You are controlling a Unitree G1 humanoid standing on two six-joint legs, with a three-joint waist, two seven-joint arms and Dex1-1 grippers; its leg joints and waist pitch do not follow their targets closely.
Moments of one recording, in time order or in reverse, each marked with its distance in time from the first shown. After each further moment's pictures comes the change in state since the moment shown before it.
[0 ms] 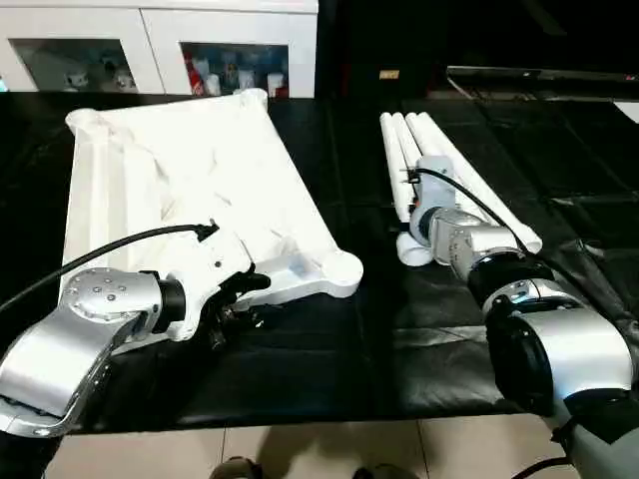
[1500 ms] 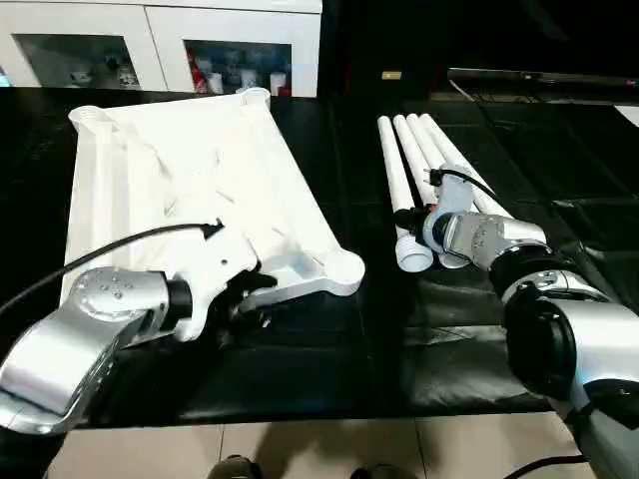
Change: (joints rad) left arm -0.056 -0.053 -0.001 0.035 -0.047 -0.001 0.076; right arm -0.029 -0.063 -0.197 0.053 0.101 0.192 0.049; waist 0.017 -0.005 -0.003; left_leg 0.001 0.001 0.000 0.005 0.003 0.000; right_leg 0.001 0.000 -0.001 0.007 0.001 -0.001
